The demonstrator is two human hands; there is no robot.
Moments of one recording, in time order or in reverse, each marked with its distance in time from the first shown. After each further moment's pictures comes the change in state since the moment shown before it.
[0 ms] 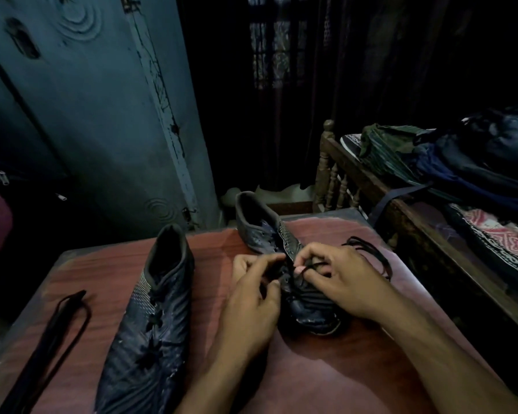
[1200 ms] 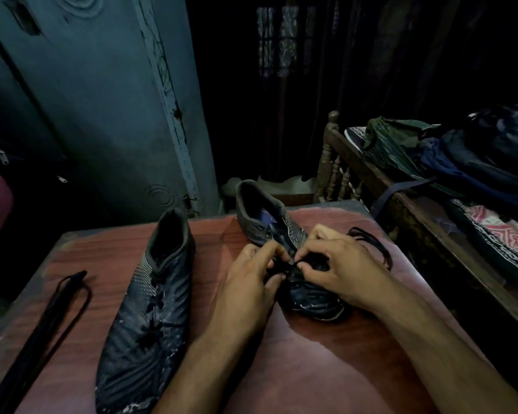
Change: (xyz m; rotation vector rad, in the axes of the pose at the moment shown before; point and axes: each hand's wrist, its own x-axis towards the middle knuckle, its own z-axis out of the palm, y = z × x) left_hand 0.004 -0.003 -0.009 0.241 -0.113 0.064; right_hand 0.002 0.008 0.003 -0.283 0.044 -0.162
